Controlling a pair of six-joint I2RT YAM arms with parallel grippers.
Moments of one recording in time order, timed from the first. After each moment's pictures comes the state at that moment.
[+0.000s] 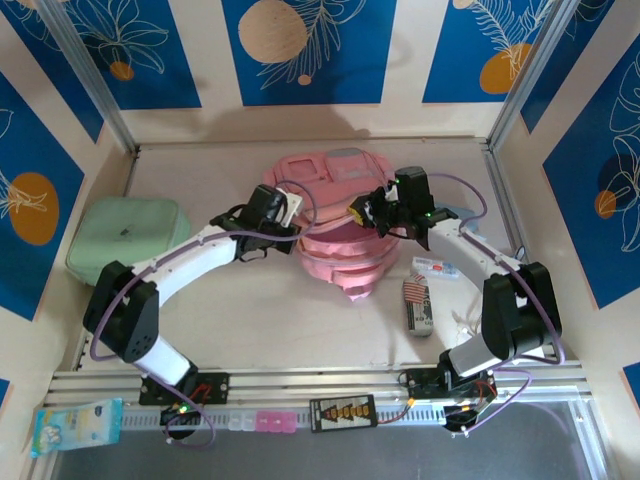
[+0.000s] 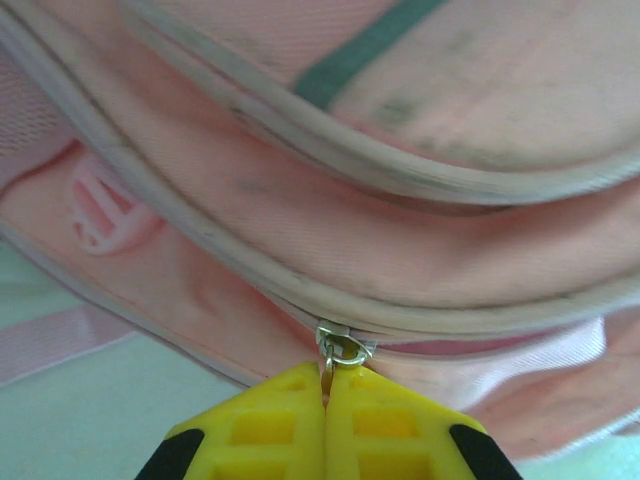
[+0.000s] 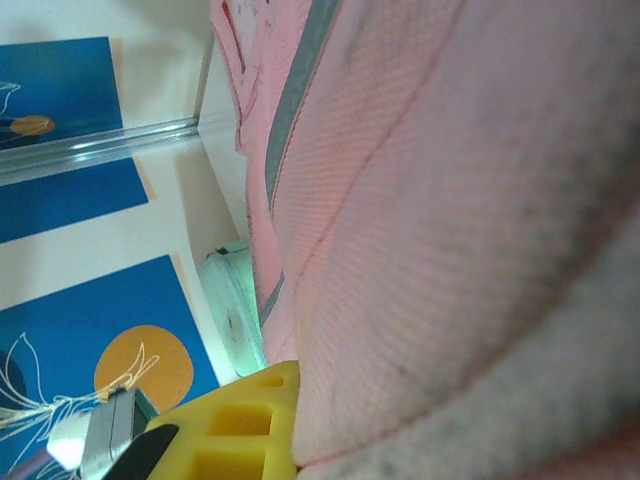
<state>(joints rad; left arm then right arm) -0.59 1.56 1.11 -0.42 0.06 -0.16 0.32 1.49 1.01 -0.15 -0.55 1.28</state>
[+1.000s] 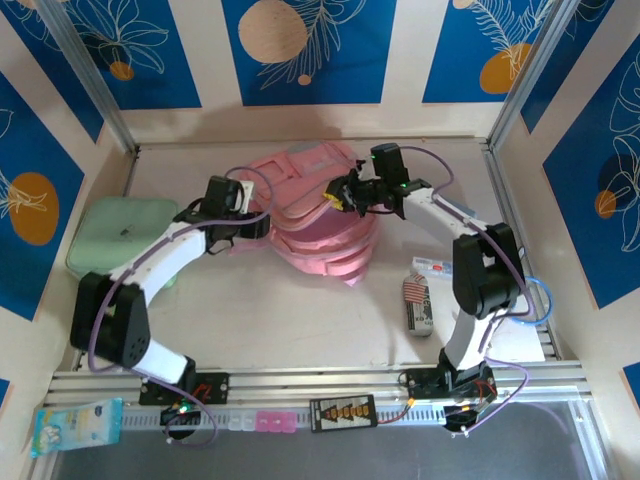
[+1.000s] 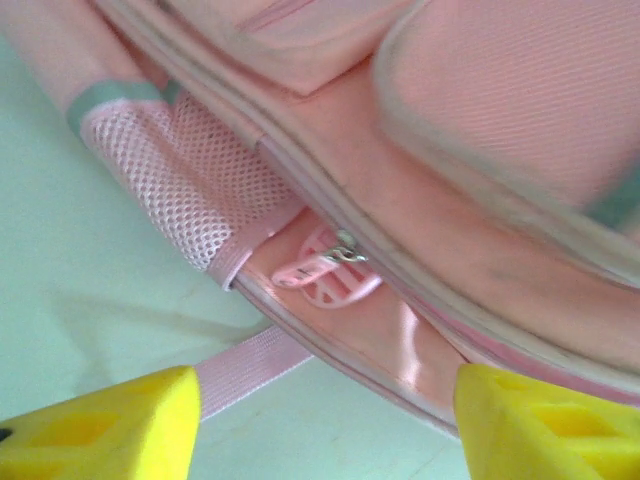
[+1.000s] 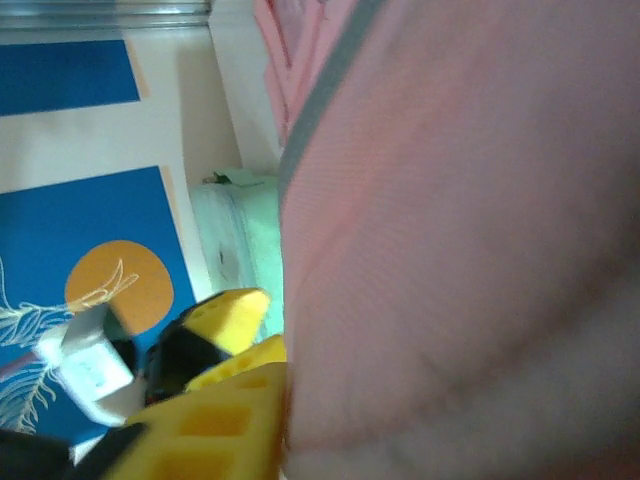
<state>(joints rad) -0.35 1.44 1.04 -0.43 0.02 -0.19 0.38 1.81 1.35 -0.24 -0.72 1.07</state>
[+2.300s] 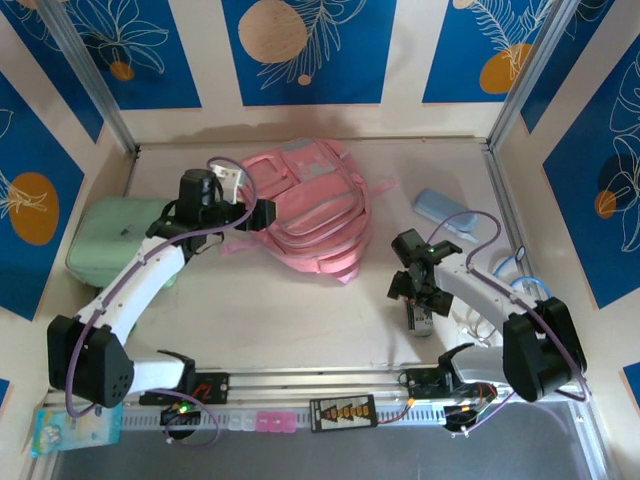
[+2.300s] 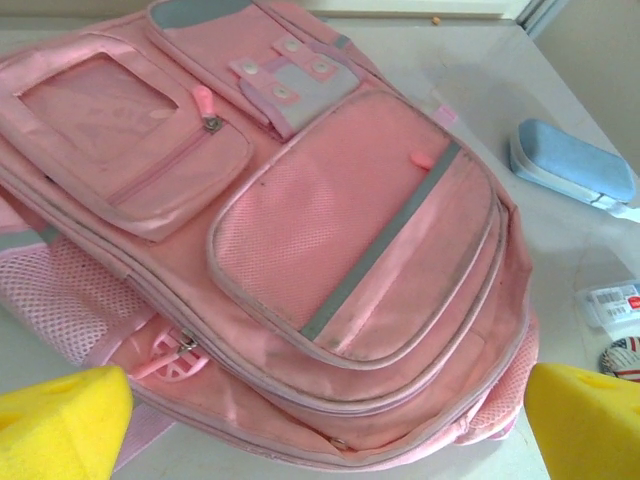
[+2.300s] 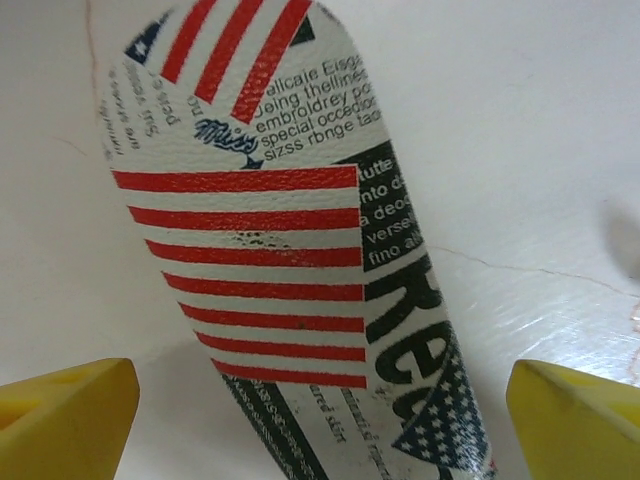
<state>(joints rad) -0.31 1.28 1.04 -0.35 0.28 -0.20 0.43 1.29 0.74 -1.00 0.14 0.83</state>
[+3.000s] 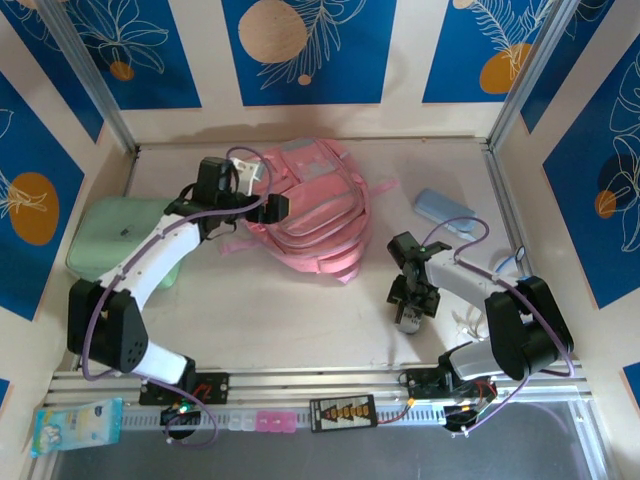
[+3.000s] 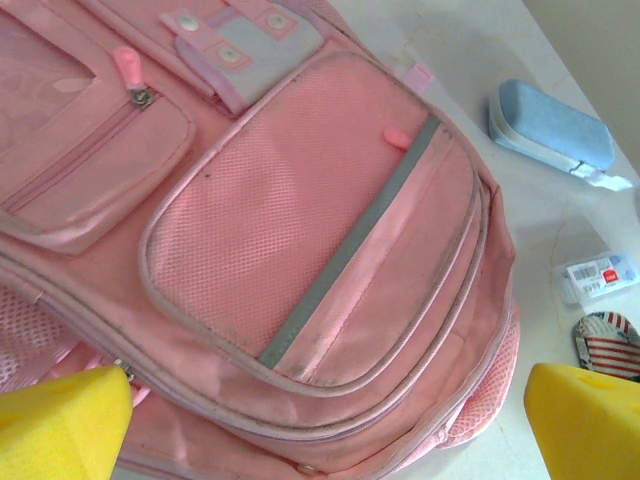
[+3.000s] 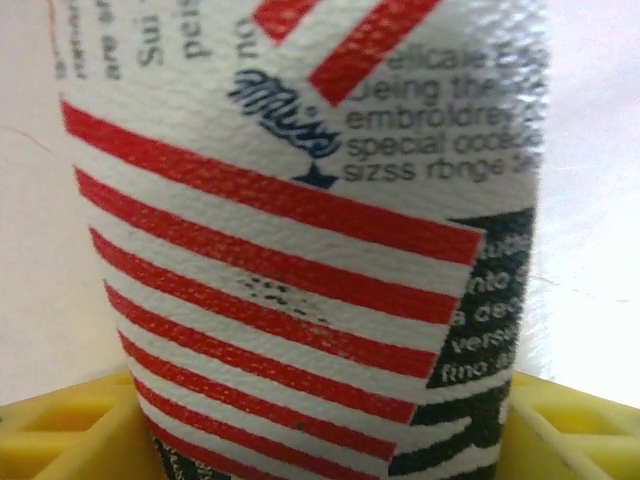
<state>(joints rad) -0.35 1.47 1.18 -0.40 0.35 -0.19 0.42 1.39 0.70 -0.89 0.06 0.83</state>
